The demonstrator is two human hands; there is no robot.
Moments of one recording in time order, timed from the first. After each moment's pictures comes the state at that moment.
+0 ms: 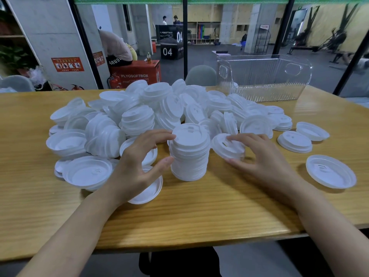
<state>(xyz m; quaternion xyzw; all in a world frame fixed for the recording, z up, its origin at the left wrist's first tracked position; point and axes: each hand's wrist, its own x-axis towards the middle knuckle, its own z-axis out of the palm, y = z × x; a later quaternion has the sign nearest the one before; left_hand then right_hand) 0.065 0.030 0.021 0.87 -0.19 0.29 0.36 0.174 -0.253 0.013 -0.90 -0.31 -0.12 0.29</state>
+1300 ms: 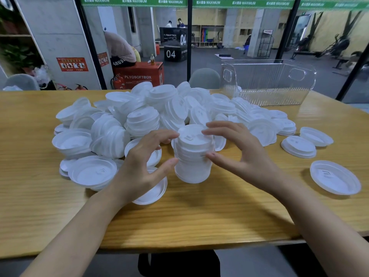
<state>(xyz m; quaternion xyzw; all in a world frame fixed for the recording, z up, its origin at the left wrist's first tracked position) 0.065 0.031 0.020 0.86 -0.19 0.30 0.36 0.153 -0.210 0.042 -0.80 -0.44 -0.13 0.39</state>
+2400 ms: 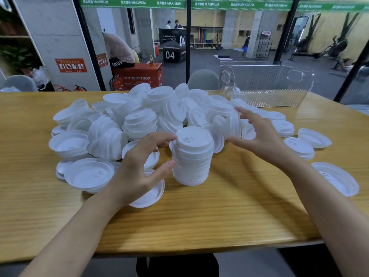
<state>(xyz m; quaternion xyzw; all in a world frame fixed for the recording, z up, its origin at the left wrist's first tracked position) 0.066 0.031 0.020 0.86 -0.19 0.30 0.36 0.220 -0.240 0.044 -0.87 -0.28 -0.13 0.38</state>
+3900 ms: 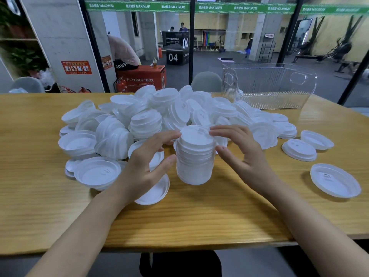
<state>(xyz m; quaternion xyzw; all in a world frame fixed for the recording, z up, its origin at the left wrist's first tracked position) 0.064 0.032 0.021 0.86 -0.18 0.28 0.39 0.162 -0.205 0.026 -0.76 -0.43 -0.19 0.45</state>
